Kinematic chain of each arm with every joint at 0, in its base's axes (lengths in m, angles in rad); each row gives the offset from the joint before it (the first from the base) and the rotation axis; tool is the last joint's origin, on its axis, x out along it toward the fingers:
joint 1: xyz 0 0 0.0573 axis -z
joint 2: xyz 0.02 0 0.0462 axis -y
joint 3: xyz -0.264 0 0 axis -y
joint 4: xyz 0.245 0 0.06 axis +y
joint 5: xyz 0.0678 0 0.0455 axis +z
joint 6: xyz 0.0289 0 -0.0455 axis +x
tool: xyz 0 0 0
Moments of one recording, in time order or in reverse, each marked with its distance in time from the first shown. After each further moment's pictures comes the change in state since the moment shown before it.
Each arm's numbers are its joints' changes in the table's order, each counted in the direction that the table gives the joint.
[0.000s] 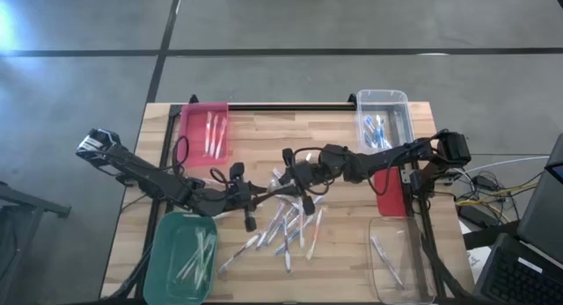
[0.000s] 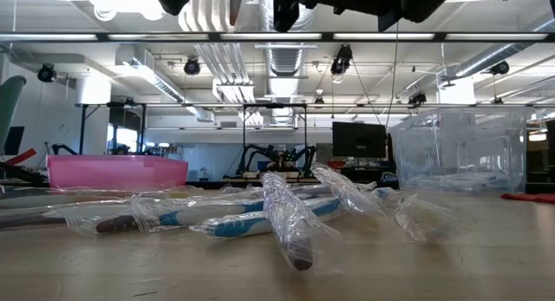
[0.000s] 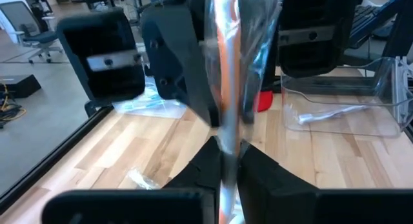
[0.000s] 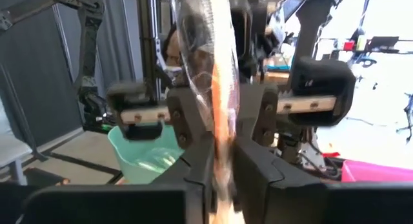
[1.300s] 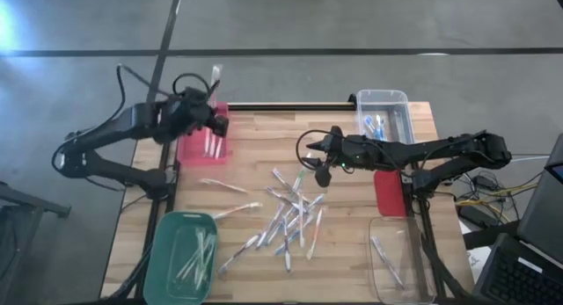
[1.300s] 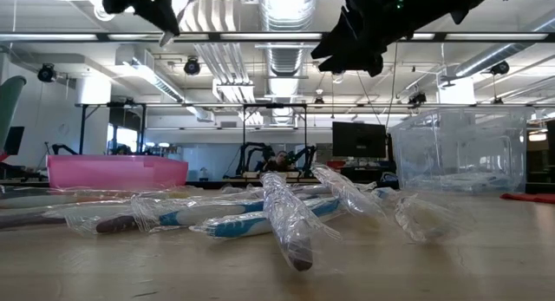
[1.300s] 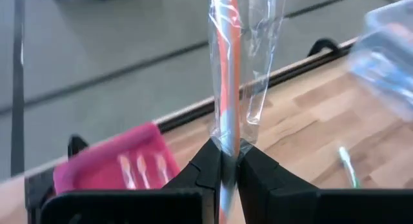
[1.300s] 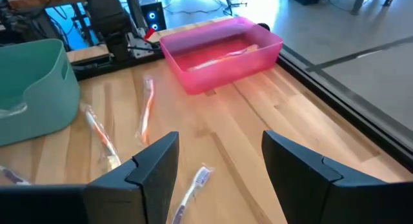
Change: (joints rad) left arm -0.654 0.208 0.510 1.250 -0.028 -0.523; right arm 0.099 0.384 -0.212 0.580 -0.561 0.191
